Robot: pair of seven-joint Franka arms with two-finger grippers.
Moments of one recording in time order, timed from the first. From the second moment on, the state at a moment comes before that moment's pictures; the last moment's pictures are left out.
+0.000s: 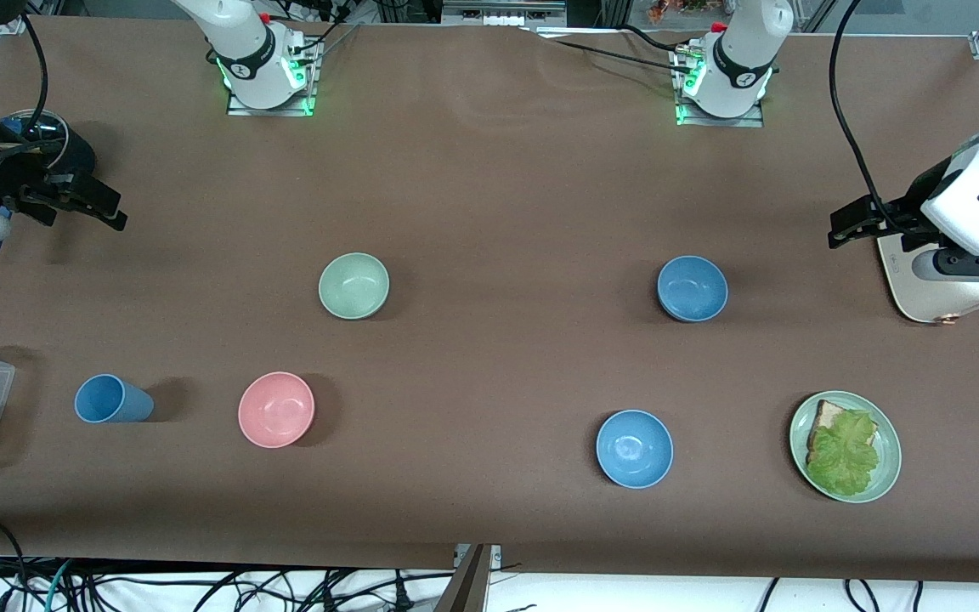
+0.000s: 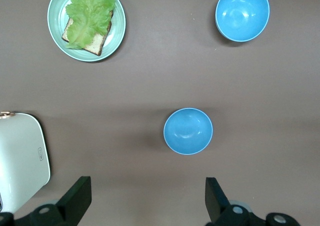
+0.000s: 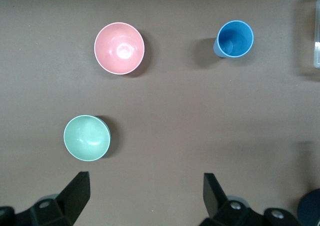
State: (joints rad) left arm -0.04 0.15 -0.03 -1.46 -0.03 1.52 -0.06; right arm 0.06 0.02 -0.01 -1.60 0.04 1.65 0.13
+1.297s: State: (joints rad) left arm -0.04 0.15 -0.03 -1.46 -0.03 1.52 -0.06; right arm 0.06 0.03 -0.01 -1.60 0.04 1.64 0.13
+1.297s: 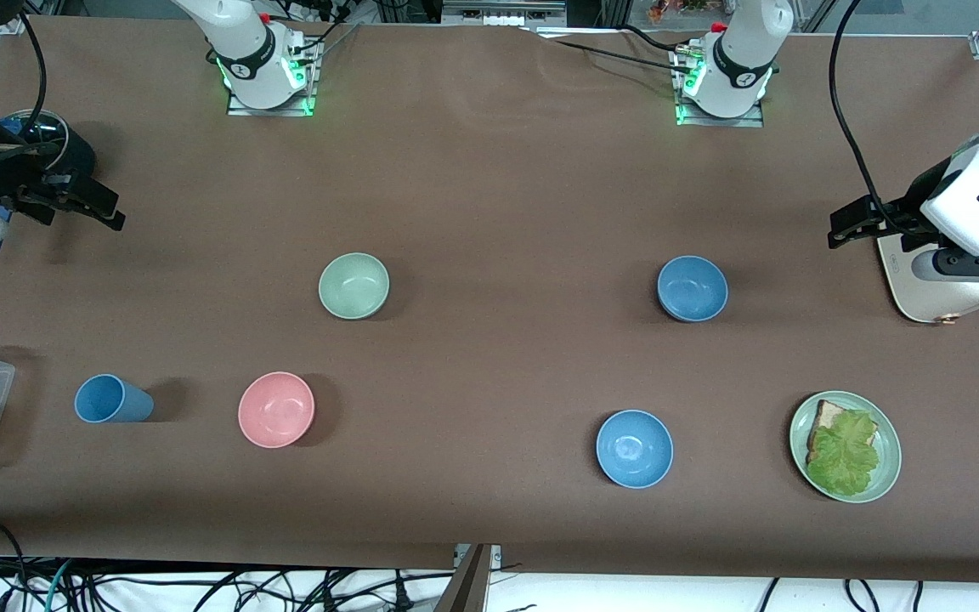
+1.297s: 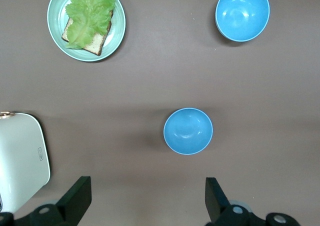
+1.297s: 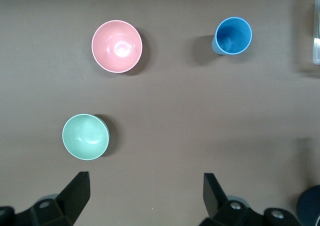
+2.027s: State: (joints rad) left arm -0.04 0.15 -0.03 -1.46 -0.03 1.52 -0.06; right arm 0.06 0.03 -0.01 -1.60 0.04 1.56 0.03
